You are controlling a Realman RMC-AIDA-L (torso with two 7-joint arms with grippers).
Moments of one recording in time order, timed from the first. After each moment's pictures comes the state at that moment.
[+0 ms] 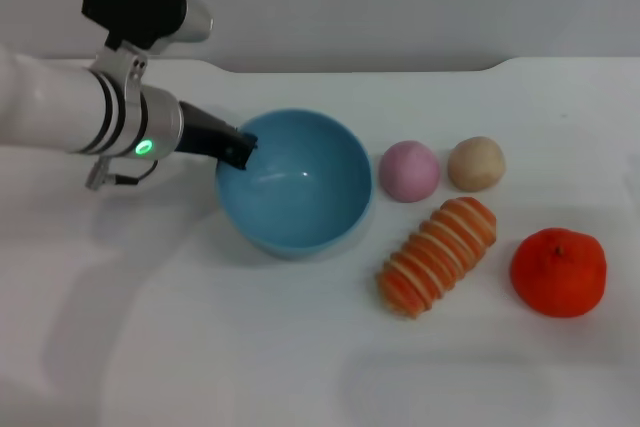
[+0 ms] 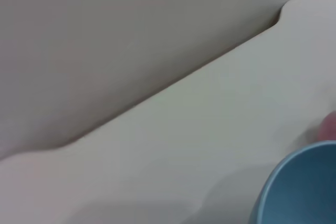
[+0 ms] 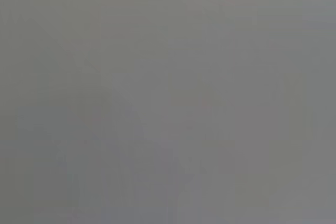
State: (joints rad) left arm -0.59 -2.06 1.54 1.04 2.42 0.87 -2.53; right arm 0.38 2.07 -0.57 0.12 -0.78 -1.48 0.40
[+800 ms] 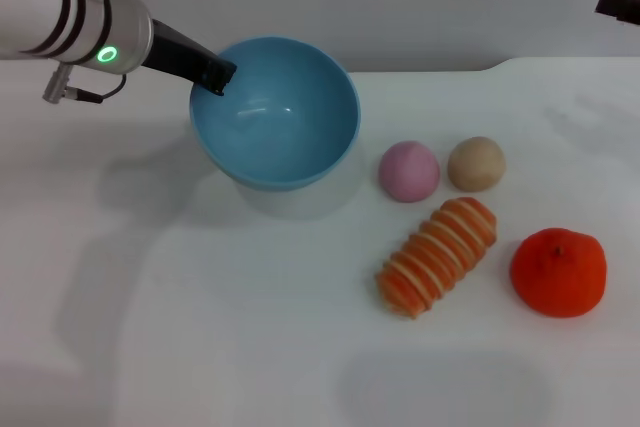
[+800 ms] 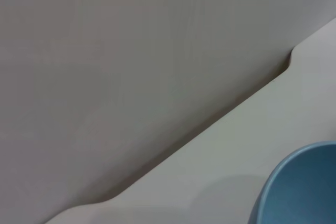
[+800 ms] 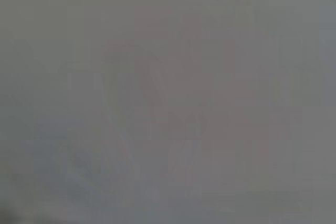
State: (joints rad) left arm -0.69 -2.06 1.32 1.21 2.56 1.13 -2.54; right arm 0.46 2.04 -0.64 -1.08 -1.93 -1.32 2.07
